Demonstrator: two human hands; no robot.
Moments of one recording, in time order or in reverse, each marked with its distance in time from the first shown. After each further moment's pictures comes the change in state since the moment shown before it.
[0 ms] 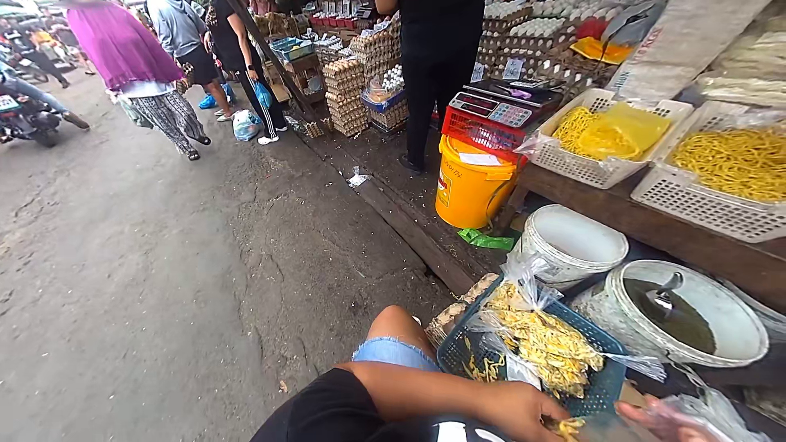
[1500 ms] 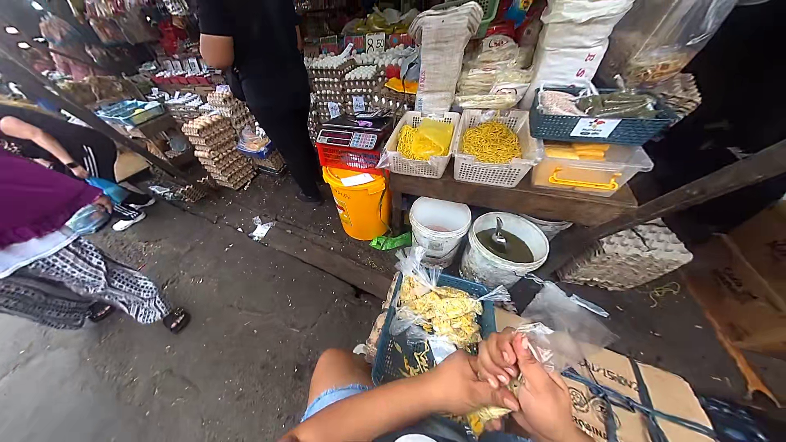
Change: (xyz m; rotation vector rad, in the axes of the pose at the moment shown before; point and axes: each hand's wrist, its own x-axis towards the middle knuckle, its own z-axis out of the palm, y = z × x) left_hand 0.029 0.042 0.002 -0.342 -0.054 0.020; right_hand 0.010 0.011 0.043 0.563 0.202 -0.066
